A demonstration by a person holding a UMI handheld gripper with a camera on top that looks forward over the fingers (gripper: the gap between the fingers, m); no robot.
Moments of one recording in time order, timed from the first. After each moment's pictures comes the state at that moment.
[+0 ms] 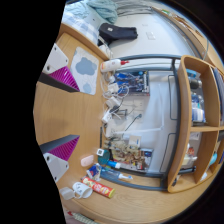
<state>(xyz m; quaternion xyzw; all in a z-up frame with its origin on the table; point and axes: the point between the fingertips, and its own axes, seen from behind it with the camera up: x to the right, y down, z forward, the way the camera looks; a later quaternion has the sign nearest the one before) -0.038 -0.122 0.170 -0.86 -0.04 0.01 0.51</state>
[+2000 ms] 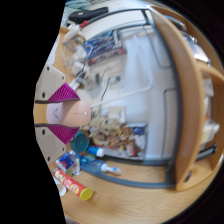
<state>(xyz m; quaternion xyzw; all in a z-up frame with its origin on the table) 0.102 0.114 0.225 -0.86 0.07 -0.01 0.51</state>
